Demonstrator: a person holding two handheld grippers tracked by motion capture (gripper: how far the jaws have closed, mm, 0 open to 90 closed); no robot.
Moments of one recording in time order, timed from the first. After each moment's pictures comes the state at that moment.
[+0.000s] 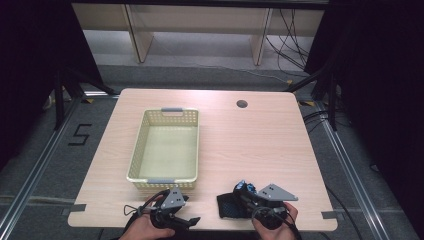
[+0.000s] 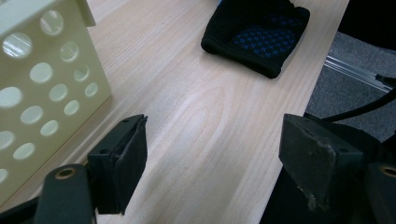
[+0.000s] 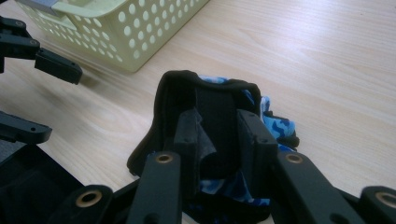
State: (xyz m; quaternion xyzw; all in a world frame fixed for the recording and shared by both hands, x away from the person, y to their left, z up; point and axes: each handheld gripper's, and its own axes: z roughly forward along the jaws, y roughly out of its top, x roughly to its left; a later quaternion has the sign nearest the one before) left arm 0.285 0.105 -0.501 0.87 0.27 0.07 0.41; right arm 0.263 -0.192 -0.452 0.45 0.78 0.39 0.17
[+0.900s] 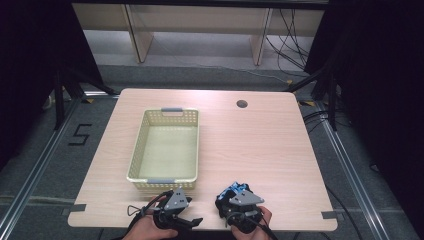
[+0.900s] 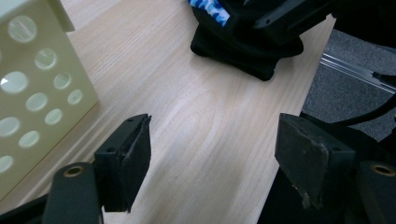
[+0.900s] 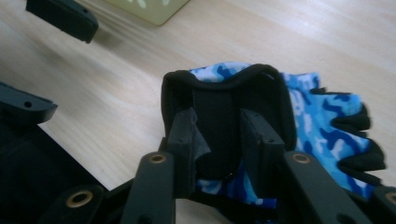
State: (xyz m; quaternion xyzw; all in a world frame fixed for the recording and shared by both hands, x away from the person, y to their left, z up) left arm 0.285 0.096 -0.503 0.87 0.26 0.07 0.42; right arm 0.264 -0.144 -0.489 0.44 0.83 0.32 0.15
